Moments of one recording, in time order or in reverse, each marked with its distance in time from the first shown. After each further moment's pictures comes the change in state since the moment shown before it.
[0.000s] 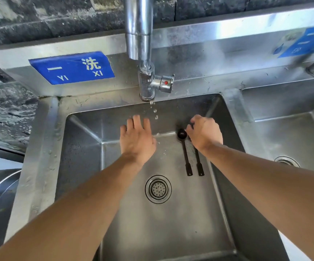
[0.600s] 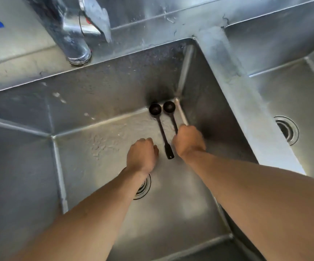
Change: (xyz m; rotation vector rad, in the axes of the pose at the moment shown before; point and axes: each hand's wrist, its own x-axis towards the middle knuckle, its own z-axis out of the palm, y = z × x) left_hand -0.023 0.107 0.150 -0.407 -0.382 0.048; right_hand 0.006 0.109 0.133 -0.128 -0.180 0.297
